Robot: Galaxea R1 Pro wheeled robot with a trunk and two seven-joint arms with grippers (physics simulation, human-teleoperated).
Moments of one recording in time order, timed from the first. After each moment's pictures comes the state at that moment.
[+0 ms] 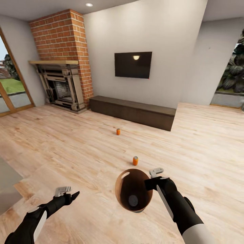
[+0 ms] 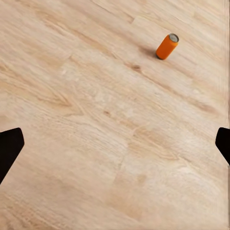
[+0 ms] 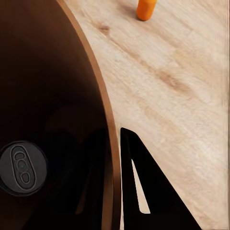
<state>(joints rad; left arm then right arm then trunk) -0.42 0.15 0.31 -0.73 0.00 0.18 -0.54 -0.51 0.02 0.19 -1.10 0.02 0.79 0.04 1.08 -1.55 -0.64</state>
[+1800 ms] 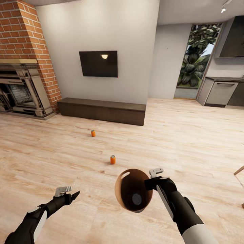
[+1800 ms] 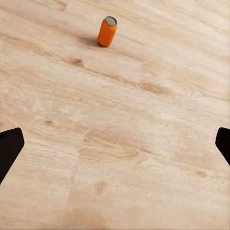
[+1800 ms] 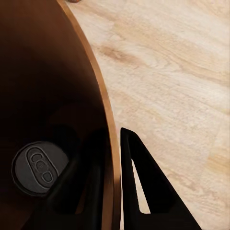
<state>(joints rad) -0.42 0.15 0.31 -0.73 0.00 0.18 -0.54 -0.51 0.02 0.20 -1.10 0.02 0.79 0.04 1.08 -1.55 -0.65</state>
